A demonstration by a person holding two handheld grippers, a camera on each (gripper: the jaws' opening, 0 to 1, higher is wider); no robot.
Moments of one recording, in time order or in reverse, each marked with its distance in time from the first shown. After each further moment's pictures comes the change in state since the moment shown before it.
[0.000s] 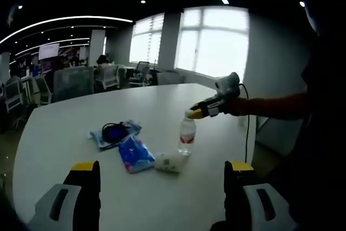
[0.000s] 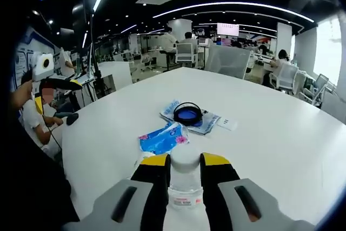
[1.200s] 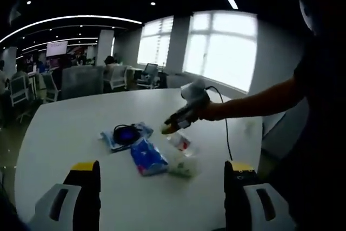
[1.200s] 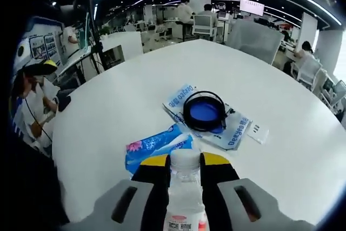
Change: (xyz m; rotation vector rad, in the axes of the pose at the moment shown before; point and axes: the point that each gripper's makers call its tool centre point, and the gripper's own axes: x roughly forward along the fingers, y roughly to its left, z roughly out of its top) left arm -0.002 0.036 0.006 -0.047 -0.024 0.039; right arm 0.136 0.026 0.020 -0.093 0.211 0.105
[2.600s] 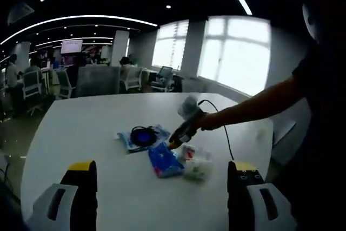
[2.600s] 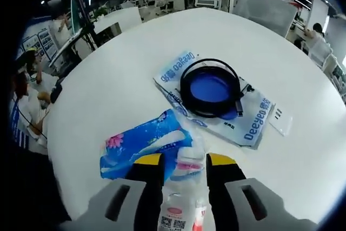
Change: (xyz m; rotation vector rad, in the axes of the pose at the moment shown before) left arm -0.013 0.041 0.005 -0.063 -0.021 0.105; right arm 0.079 0.001 -0.034 0.023 0.284 0.062
